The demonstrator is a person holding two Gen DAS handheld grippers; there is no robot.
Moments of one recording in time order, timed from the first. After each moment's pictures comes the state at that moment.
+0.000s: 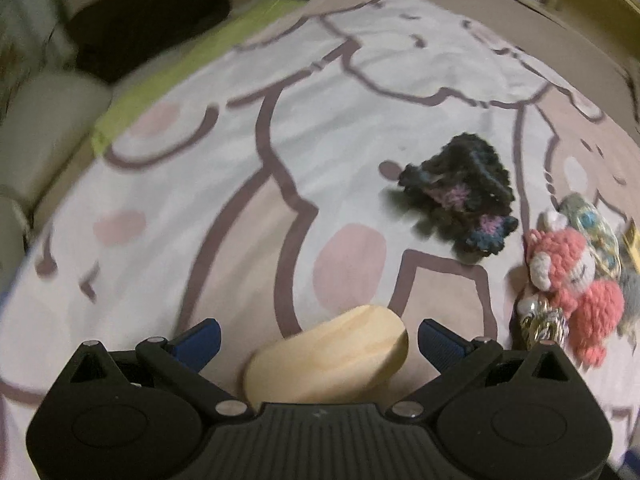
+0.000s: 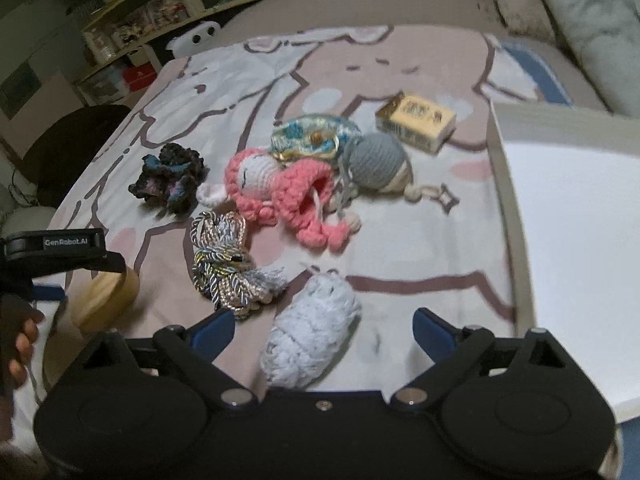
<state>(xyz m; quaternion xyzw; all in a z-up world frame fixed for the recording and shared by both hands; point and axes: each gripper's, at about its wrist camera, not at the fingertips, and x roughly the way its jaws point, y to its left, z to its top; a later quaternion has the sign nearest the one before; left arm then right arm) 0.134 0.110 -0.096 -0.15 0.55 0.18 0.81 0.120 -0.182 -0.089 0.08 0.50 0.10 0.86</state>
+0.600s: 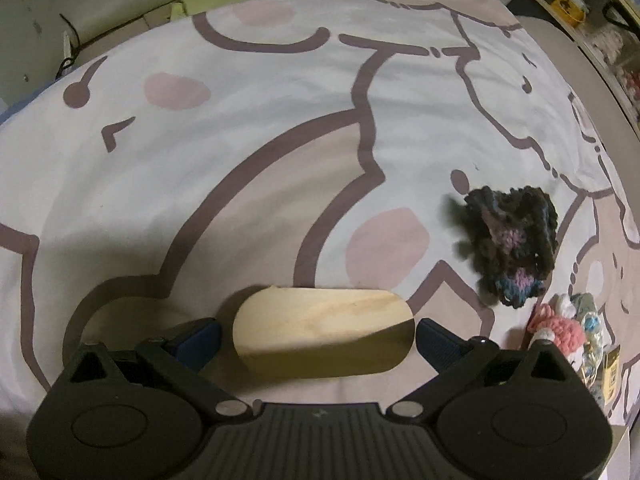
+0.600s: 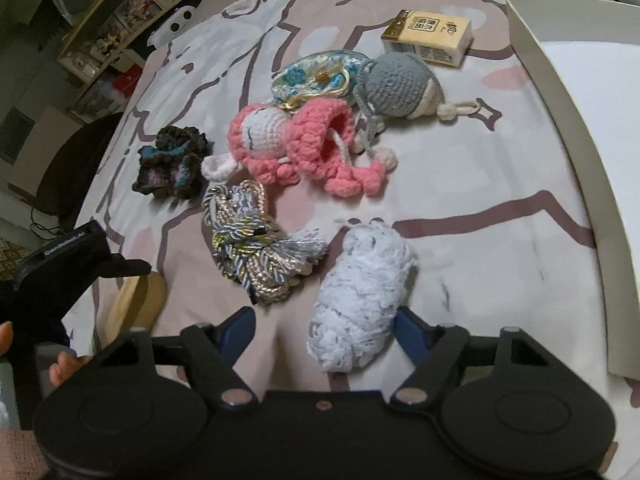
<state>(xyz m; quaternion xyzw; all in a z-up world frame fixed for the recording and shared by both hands) 0.115 0.133 -0.111 -0.34 0.52 0.27 0.73 0.135 -0.173 -0.119 0.18 0.55 0.10 0.81</state>
